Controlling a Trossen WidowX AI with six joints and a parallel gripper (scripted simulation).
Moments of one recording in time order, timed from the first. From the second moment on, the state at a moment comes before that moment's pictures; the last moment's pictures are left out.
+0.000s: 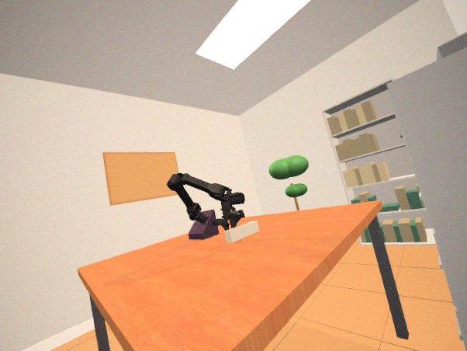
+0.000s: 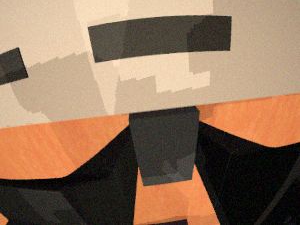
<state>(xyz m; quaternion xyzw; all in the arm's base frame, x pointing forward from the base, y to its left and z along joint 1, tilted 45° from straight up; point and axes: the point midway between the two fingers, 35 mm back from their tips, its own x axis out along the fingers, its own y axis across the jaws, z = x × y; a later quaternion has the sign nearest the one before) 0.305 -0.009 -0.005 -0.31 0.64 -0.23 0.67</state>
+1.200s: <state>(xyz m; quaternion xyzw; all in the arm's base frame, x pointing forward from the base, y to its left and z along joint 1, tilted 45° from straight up) 0.310 -0.009 -0.005 -0.31 0.65 -0.23 0.66</state>
